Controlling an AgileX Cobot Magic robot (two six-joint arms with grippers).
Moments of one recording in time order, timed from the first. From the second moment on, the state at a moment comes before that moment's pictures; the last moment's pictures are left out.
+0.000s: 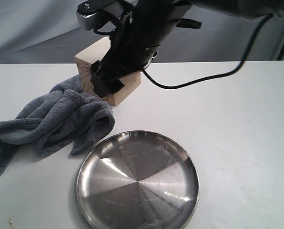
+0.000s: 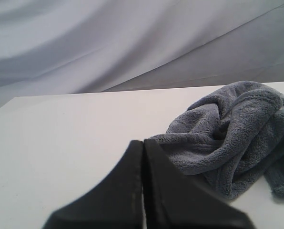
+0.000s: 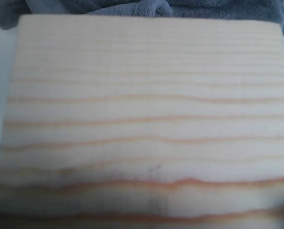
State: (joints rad) left arm 0.06 0.00 0.00 0.09 0.24 0.01; right arm 0.68 1.92 -1.78 0.18 0.98 -0.37
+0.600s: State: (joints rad) left arm 0.06 0.00 0.00 0.09 0.24 0.01; right arm 0.68 1.54 -1.25 0.27 0.72 -0.38
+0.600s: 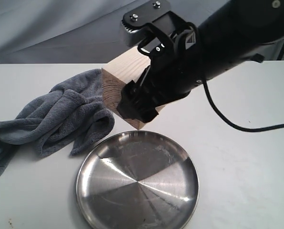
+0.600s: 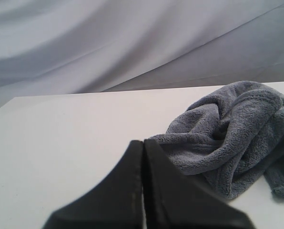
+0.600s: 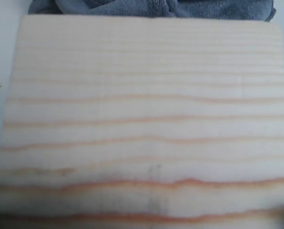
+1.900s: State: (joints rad) left arm 0.06 0.00 0.00 0.09 0.24 0.01; right arm 0.68 1.17 -0.62 0.34 0.50 -0.41
